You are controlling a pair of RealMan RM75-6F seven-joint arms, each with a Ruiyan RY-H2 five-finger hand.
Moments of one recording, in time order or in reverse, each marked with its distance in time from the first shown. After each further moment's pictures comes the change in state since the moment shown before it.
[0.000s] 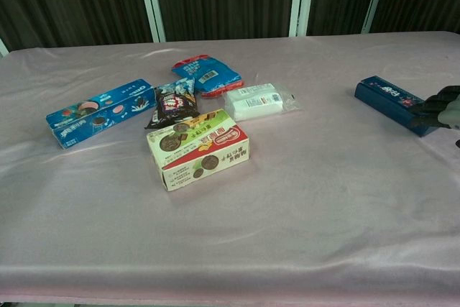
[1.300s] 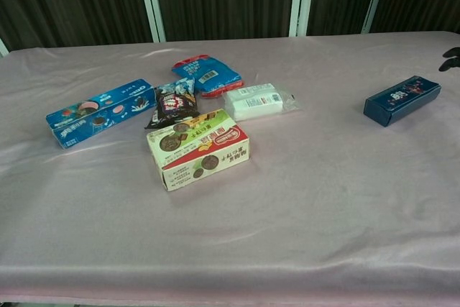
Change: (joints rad) left arm -0.012 0.002 -0.004 -0.017 -0.034 -0.035 0.001; right arm -0.056 -0.051 0.159 0.373 -0.150 -0.057 0.403
